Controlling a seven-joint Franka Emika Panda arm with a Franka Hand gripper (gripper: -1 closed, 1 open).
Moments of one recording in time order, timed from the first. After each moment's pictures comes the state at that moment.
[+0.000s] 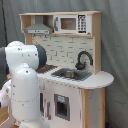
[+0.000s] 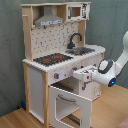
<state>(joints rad) -1.48 0.05 2.43 -2.51 -2.07 1.89 0.15</state>
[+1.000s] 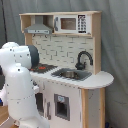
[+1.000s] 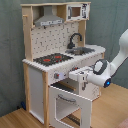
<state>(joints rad) -1.48 -0.08 2.40 -2.40 -2.08 1.99 0.22</state>
